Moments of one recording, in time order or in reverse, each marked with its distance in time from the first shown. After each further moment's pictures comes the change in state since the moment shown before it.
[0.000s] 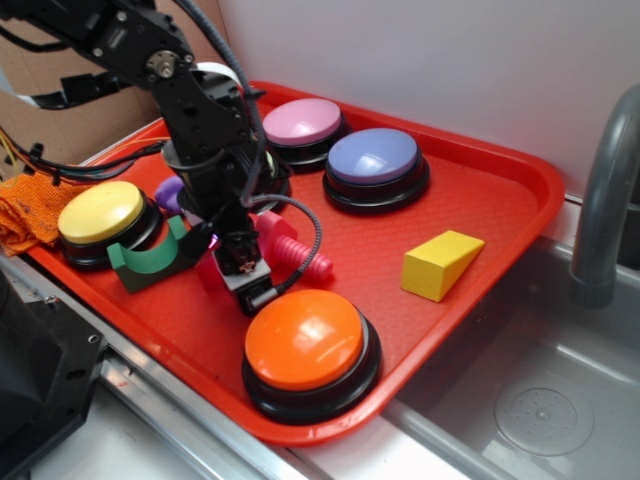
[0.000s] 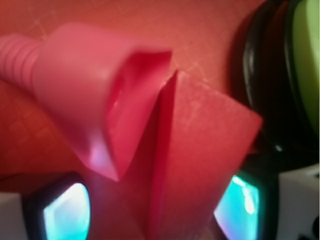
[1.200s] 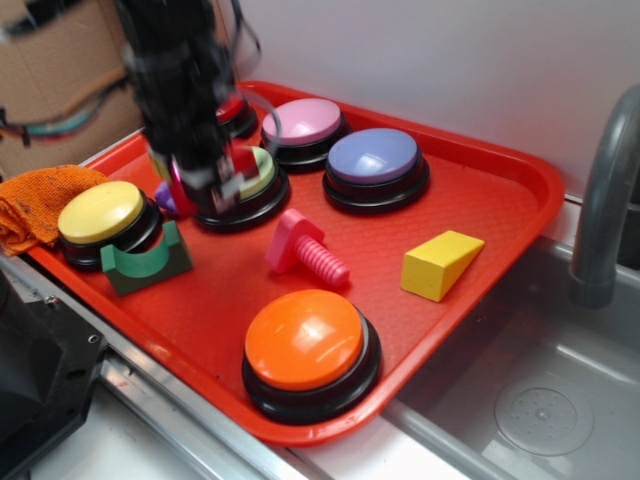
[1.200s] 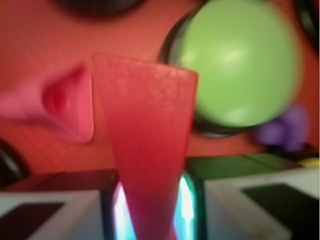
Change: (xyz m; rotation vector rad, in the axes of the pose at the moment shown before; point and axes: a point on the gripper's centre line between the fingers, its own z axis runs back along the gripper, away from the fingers) arm 0.002 0.041 0.074 -0.062 0.032 0.266
